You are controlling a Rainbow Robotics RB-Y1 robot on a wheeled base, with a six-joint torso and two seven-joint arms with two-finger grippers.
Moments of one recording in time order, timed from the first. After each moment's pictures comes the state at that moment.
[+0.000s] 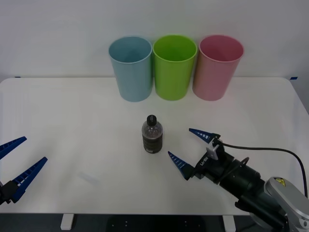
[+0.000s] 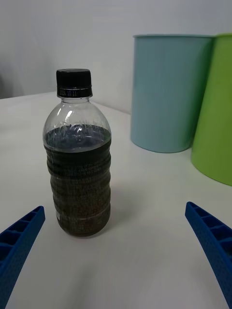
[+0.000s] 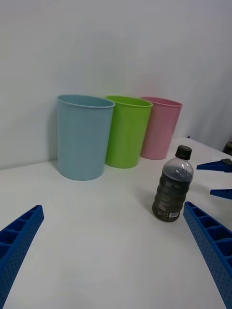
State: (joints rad) right arm -0.03 -0.37 0.28 -1.41 0.92 -0.63 0.52; left arm 0.35 0.40 0.52 -1.66 -0.96 -1.22 0.00
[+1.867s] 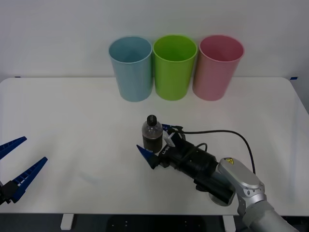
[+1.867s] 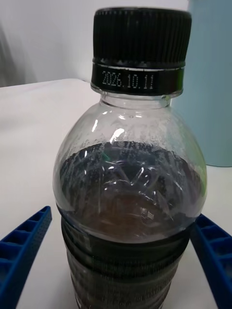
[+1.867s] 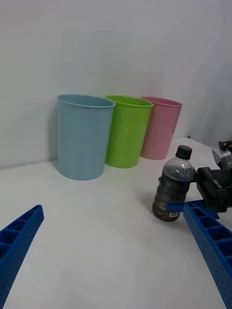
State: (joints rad) right arm -0.29 -0.21 0.42 -1.14 0.97 -0.51 0.55; left arm 0.35 0.40 0.52 -1.66 -0.96 -1.22 0.00
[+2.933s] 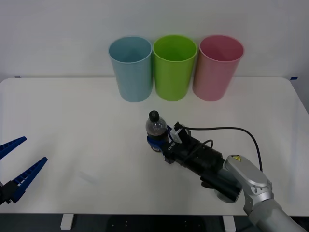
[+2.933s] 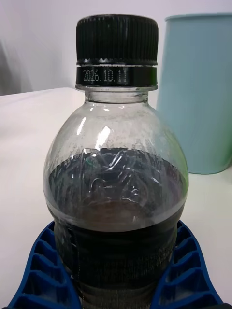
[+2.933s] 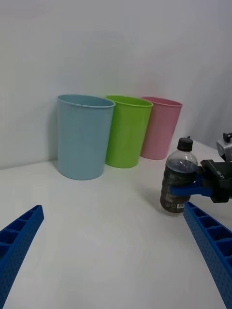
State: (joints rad) right arm -0.27 -0.25 0.39 -1.20 0.96 -0.53 0.52; left arm 0.35 0.40 0.52 -1.66 -0.96 -1.22 0.00
